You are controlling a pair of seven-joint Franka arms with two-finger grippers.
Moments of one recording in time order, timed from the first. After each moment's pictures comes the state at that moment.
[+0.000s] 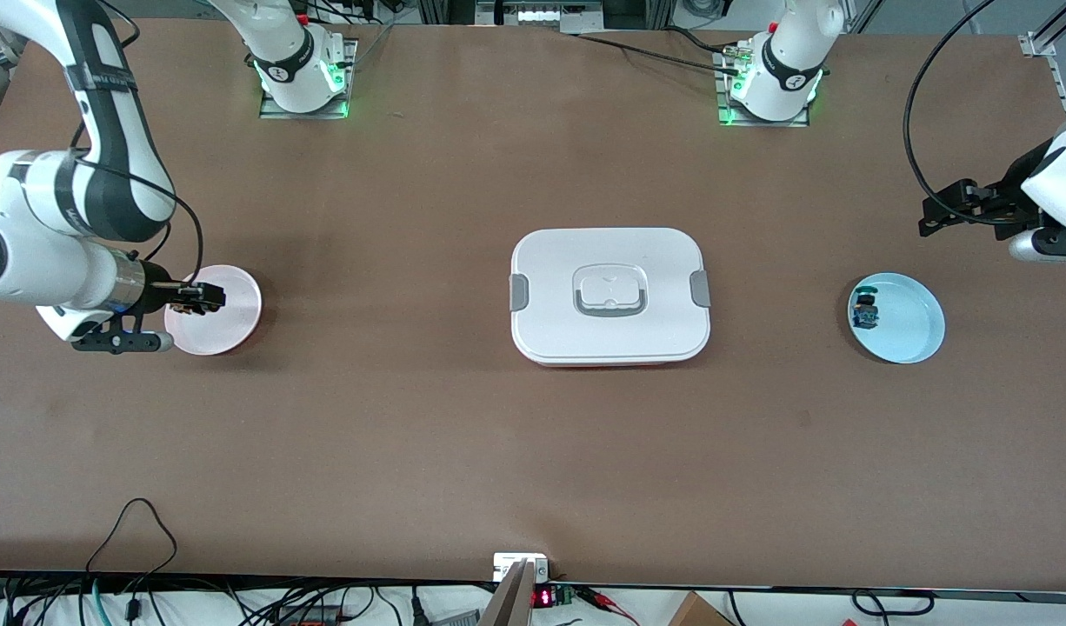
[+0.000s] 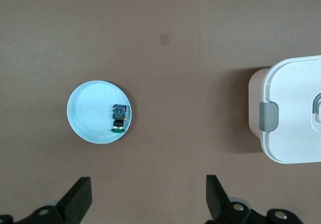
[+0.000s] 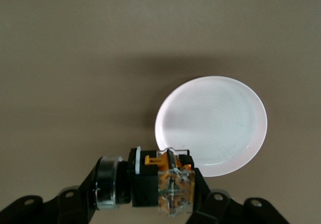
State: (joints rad) left arm 0.11 0.05 -0.09 -1.59 0.00 1.57 0.05; right arm -0.10 0.30 0.09 -1.80 0.00 1.92 -0.02
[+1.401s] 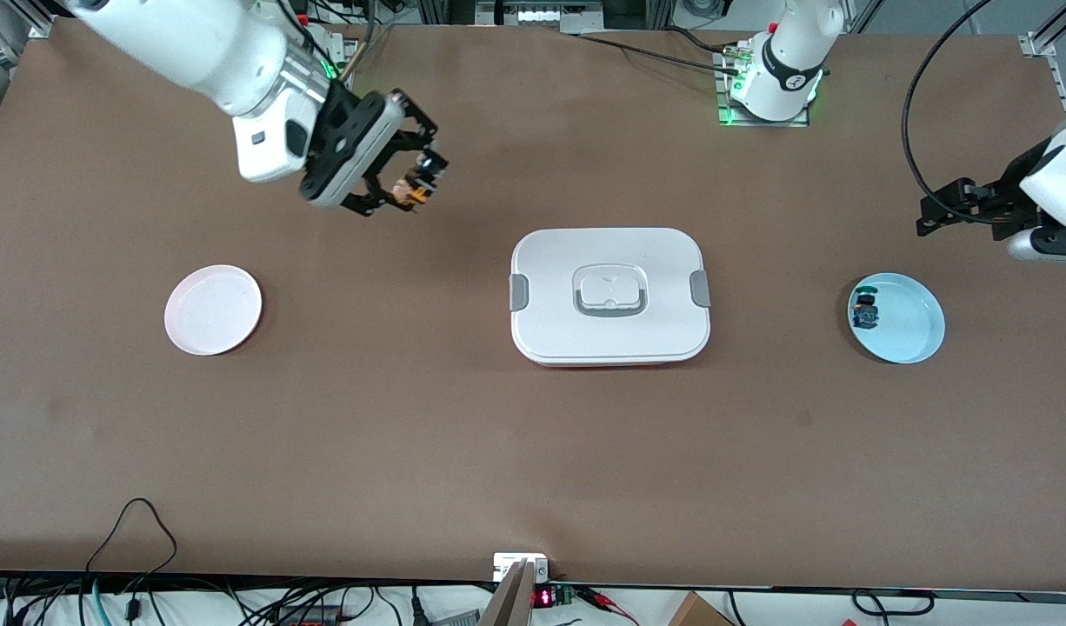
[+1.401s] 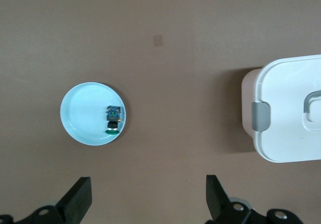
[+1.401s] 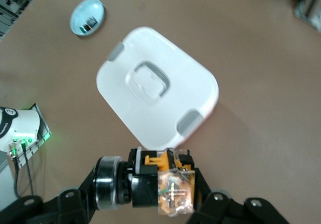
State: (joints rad) left arm 0.09 0.05 -0.10 -1.59 -0.03 1.56 0.05; right arm 0.13 0.05 0.43 -1.70 0.48 2.04 -0.41
